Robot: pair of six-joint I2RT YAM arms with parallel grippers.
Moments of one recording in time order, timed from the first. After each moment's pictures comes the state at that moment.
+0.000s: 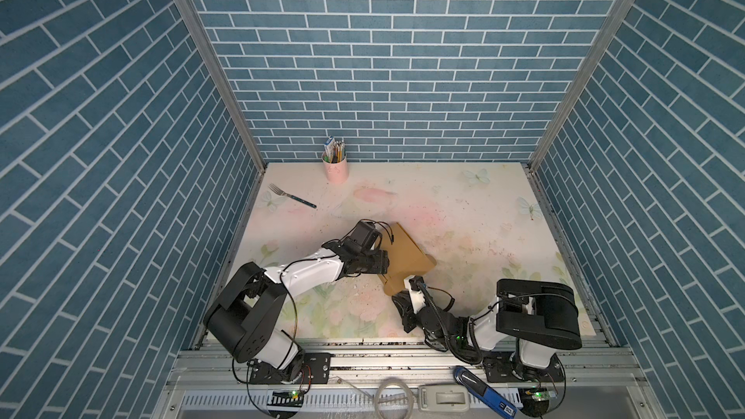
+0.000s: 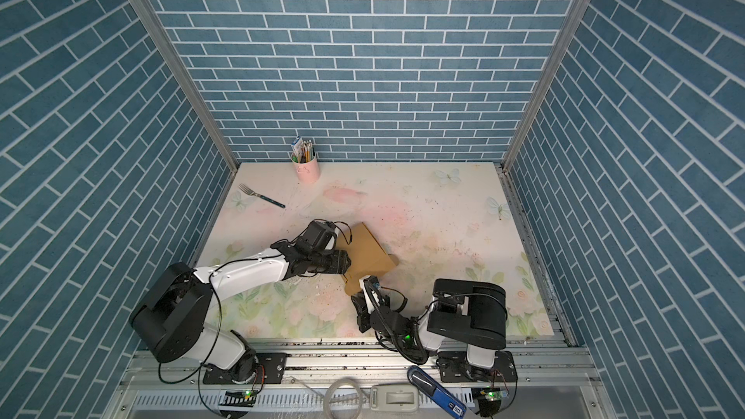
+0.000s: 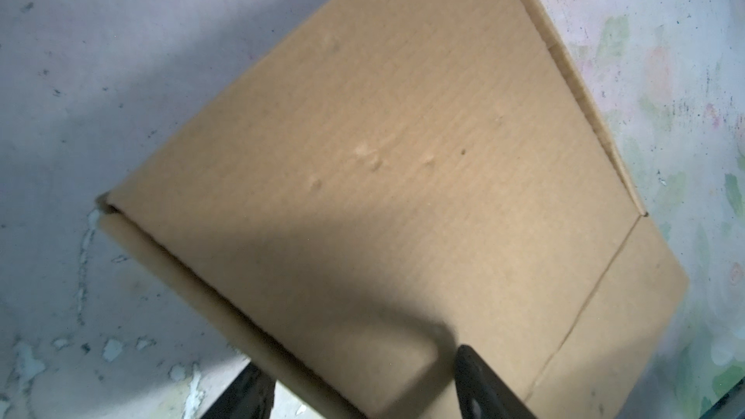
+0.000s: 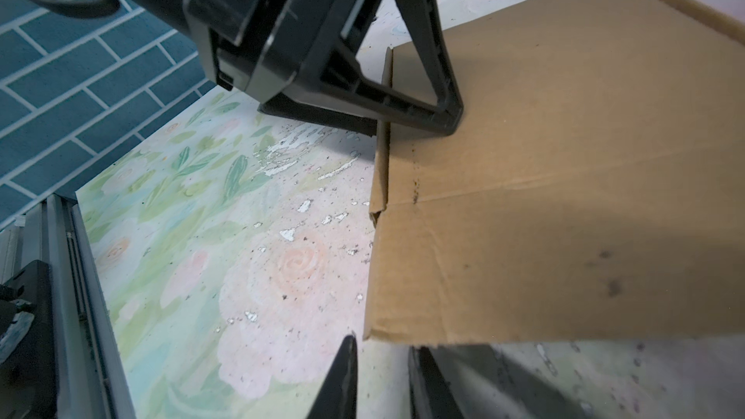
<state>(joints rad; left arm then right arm) -0.65 1.51 0.81 -0.30 0.10 -0.57 1.38 1.78 0.30 1.08 0.46 0.54</state>
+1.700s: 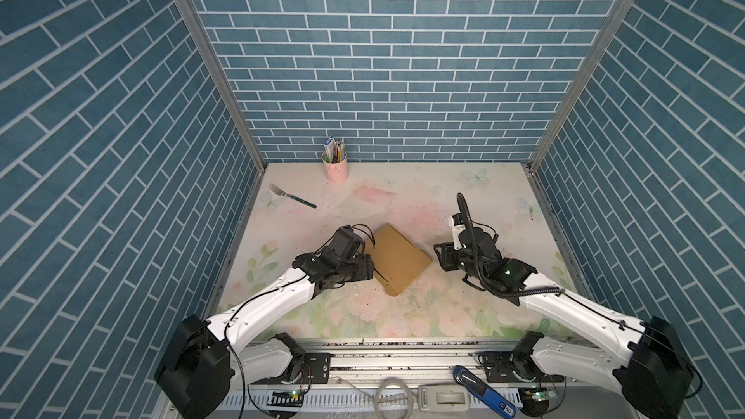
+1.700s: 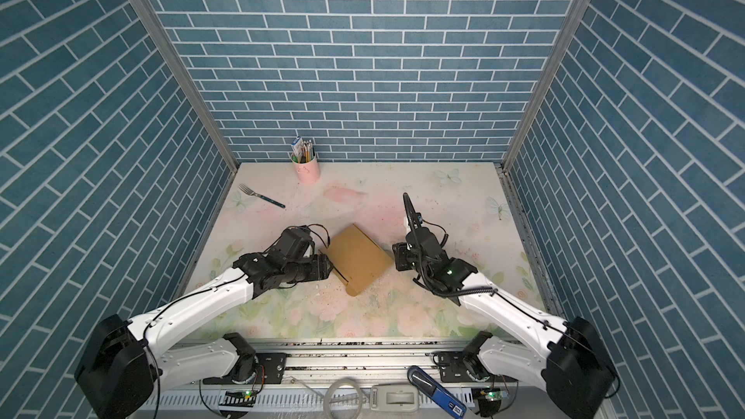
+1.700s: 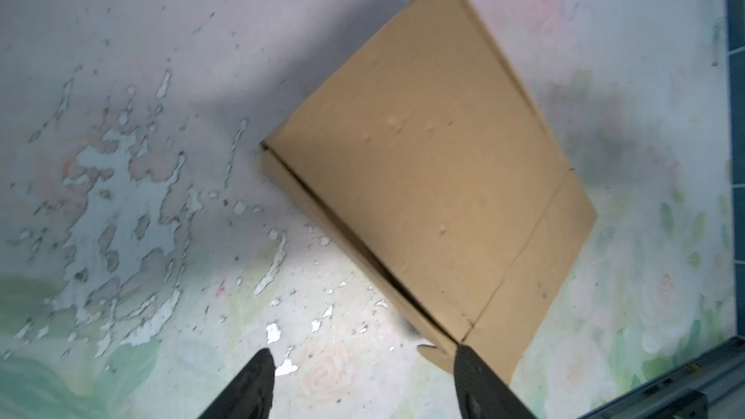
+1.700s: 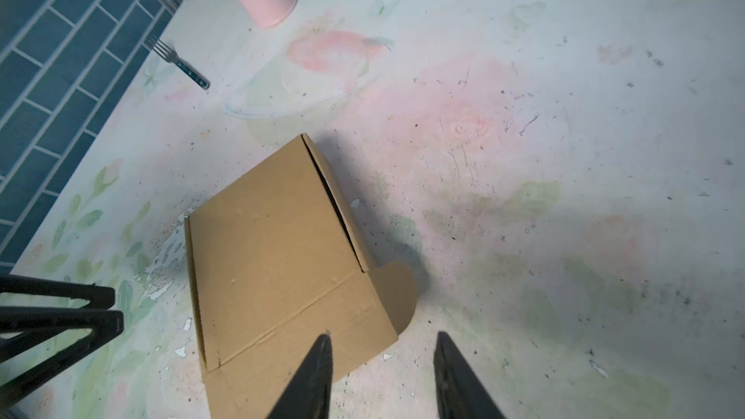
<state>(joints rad) -0.65 1.16 0.72 -0.55 0.02 -0.71 0.75 1.15 0.71 -0.24 0.08 0.47</state>
